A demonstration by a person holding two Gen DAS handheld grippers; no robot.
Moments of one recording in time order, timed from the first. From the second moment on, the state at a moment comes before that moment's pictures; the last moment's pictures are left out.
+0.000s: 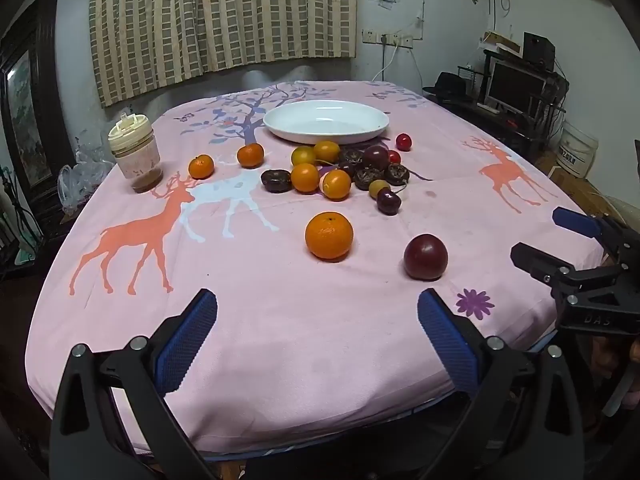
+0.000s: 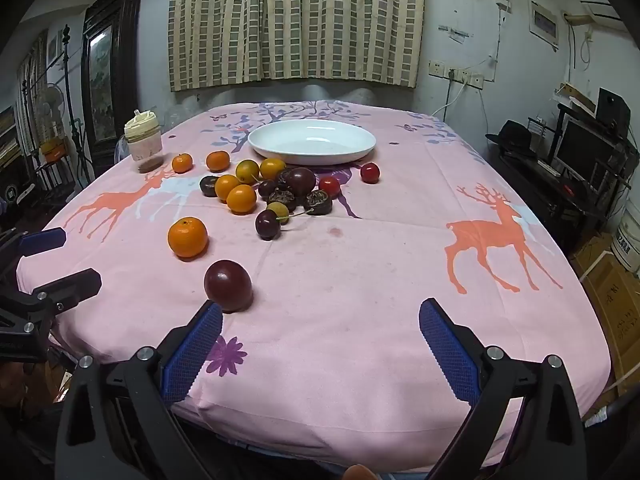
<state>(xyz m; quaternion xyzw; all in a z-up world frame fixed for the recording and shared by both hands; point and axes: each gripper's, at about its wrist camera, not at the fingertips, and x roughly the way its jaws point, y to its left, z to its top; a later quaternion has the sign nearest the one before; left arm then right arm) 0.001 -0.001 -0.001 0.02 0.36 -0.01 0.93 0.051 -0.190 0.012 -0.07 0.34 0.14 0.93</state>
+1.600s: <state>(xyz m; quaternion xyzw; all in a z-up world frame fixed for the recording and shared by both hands) -0.002 0.000 -0.003 0.03 0.36 0.00 0.93 0.049 -0.189 0.013 -0.07 0.34 0.14 0.93</state>
